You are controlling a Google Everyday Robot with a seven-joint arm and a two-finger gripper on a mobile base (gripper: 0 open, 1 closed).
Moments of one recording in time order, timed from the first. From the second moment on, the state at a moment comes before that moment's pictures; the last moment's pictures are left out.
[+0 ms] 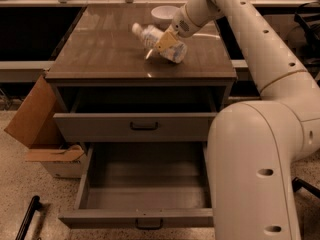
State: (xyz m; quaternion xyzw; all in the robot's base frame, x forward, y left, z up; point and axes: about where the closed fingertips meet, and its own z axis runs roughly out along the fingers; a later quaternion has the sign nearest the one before) arm 0.804 -0.034 0.871 -0.49 0.78 0.16 0.34
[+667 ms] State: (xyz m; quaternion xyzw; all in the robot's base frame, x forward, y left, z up) arm 0.799 -0.063 0.912 -0.48 0.79 0.14 0.37
